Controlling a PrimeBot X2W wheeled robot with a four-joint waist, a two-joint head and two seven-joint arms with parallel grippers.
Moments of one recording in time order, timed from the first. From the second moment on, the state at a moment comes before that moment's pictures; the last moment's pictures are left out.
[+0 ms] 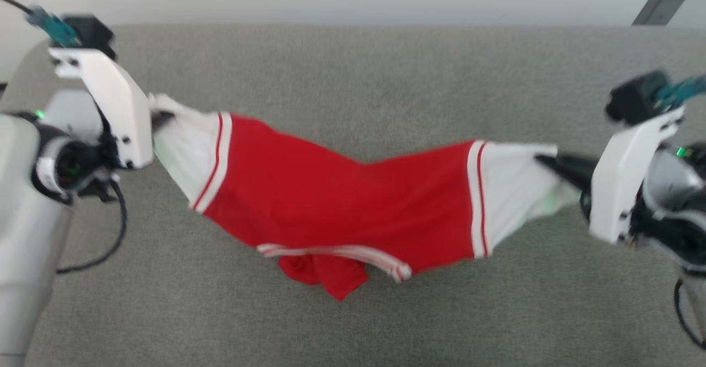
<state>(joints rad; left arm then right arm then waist) -0.81 0.55 -0.41 0.42 -0.85 -0.04 0.85 -0.45 -0.44 0.20 -0.04 0.76 0.13 0.92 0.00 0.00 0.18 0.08</state>
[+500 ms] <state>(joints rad) -0.98 0.56 -0.33 0.33 -0.86 0.00 0.81 -0.74 -0.30 0.05 -0.01 0.76 0.13 0.88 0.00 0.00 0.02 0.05</state>
